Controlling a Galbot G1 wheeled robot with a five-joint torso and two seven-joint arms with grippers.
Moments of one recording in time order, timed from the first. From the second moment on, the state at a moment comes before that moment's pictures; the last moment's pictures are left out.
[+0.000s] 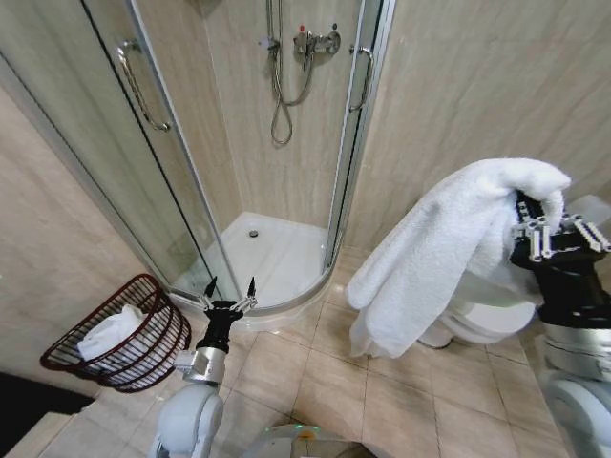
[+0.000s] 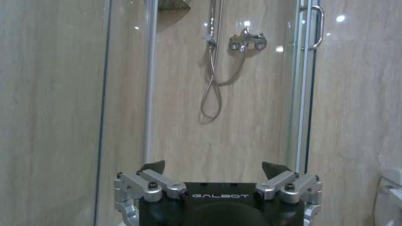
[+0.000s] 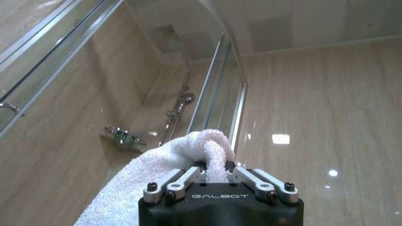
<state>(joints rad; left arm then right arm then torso) 1.67 -1.51 -0.55 -2.28 -0.12 -0.04 0.01 -1.57 1.07 1.10 2.50 0.56 0.21 -0.06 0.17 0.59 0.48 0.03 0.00</state>
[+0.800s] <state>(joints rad) 1.67 -1.51 -0.55 -2.28 -0.12 -0.04 0.01 -1.55 1.06 1.08 2.49 0.56 0.24 -0.08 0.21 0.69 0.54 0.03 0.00</state>
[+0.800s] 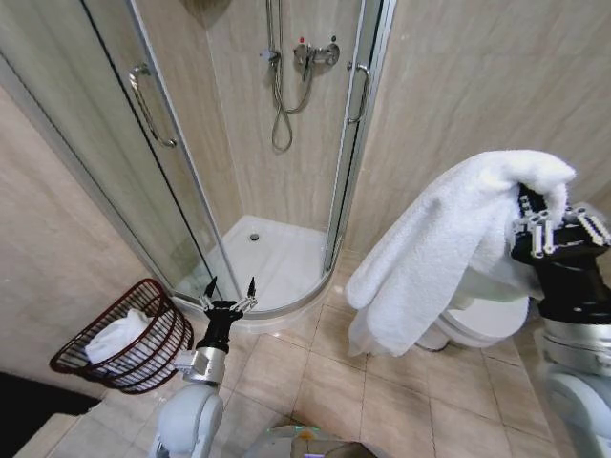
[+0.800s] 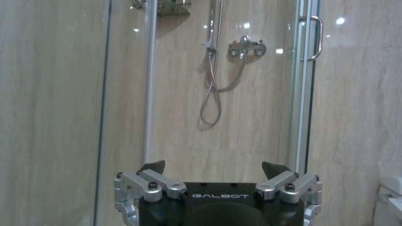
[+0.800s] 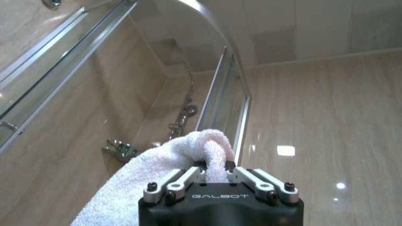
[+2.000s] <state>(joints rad) 1.67 -1.51 -0.55 -2.28 -0.12 -0.04 0.01 -1.60 1.10 1.10 2.50 0.58 0.27 -0.09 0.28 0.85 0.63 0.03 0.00</state>
